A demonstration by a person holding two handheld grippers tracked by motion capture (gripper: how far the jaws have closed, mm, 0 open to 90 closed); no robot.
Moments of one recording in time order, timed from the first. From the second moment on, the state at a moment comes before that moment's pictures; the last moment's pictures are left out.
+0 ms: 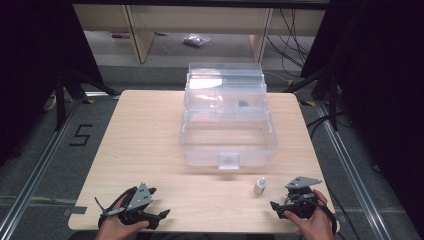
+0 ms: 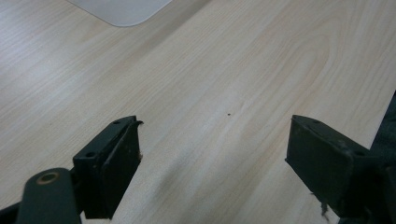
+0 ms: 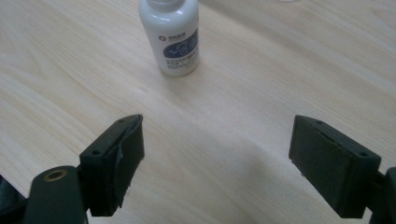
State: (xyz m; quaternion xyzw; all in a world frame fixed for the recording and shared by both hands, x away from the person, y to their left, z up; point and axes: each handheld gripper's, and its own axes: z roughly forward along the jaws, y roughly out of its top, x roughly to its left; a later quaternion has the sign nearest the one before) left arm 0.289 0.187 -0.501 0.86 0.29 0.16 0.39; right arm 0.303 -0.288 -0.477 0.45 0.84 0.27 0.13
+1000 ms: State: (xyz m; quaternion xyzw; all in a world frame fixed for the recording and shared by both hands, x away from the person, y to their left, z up) left arm 0.288 0.187 -0.501 0.86 0.28 0.16 0.38; right arm 0.321 -0.257 -0.445 0.40 0.88 0.22 0.10
